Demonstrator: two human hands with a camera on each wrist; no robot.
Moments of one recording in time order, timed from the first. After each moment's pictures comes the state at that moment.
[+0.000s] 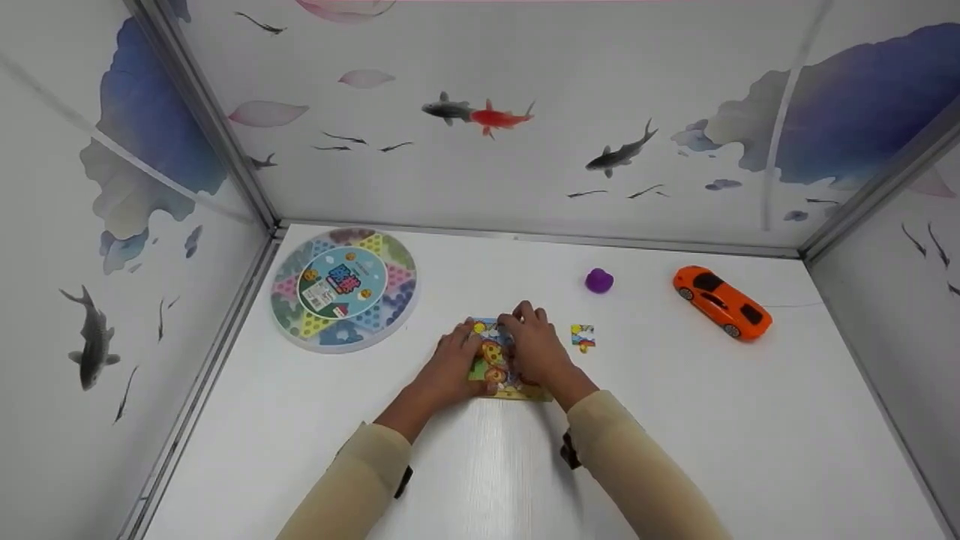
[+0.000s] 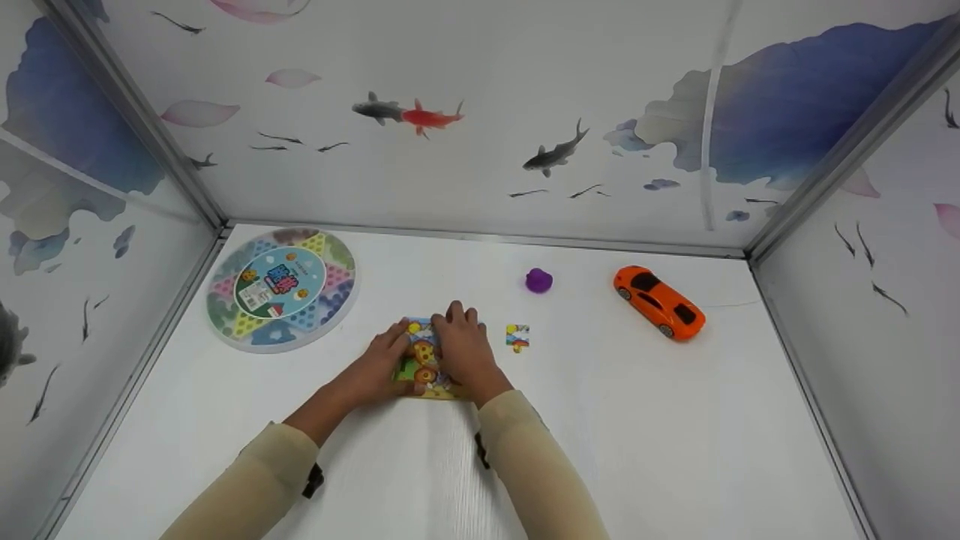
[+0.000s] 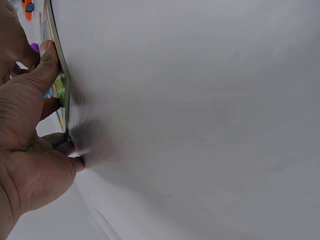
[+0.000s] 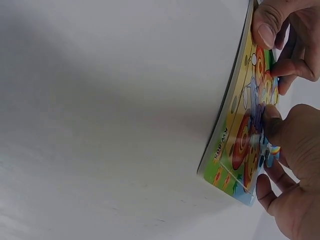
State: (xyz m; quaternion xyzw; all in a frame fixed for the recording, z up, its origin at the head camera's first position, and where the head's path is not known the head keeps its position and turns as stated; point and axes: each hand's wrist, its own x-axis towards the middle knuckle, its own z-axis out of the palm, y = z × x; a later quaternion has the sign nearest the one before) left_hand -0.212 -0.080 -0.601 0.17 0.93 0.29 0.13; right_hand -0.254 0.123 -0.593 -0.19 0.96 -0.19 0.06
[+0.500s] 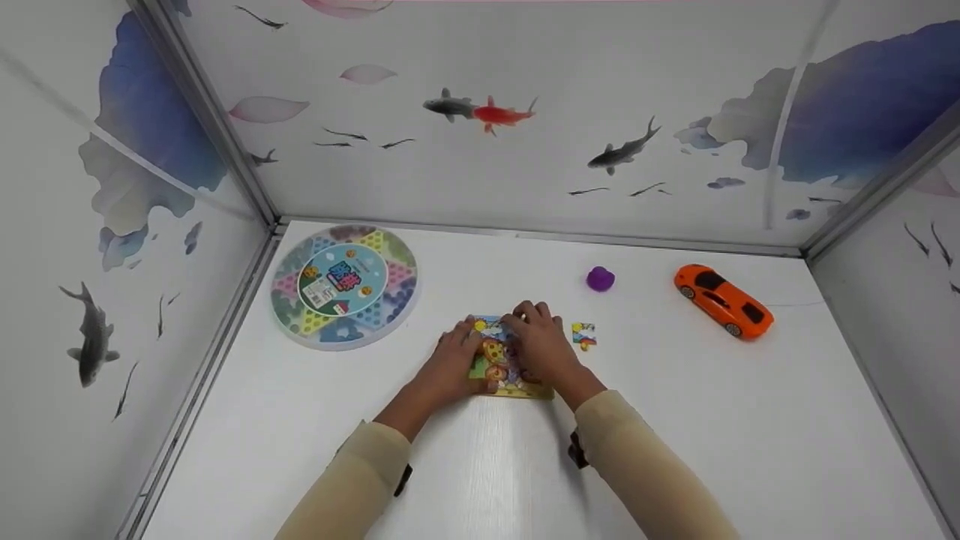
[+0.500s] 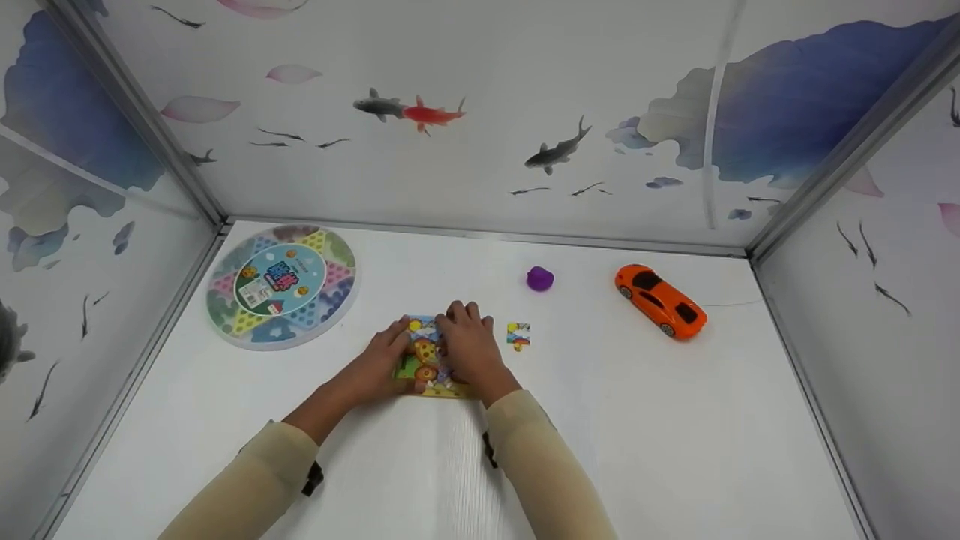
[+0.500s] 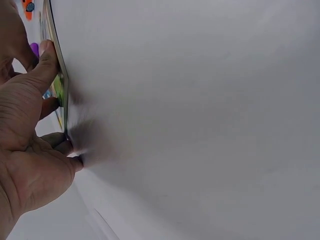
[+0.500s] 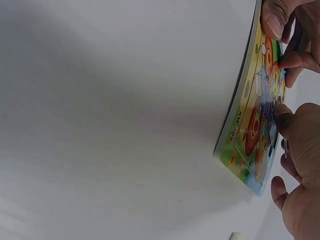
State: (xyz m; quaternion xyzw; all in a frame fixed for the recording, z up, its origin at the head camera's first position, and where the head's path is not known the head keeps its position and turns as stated) left_hand -0.213 -0.082 -0.604 0.19 0.93 0.29 0.12; right_hand -0.255 0.133 -0.597 -0.22 0.96 -0.15 0.02
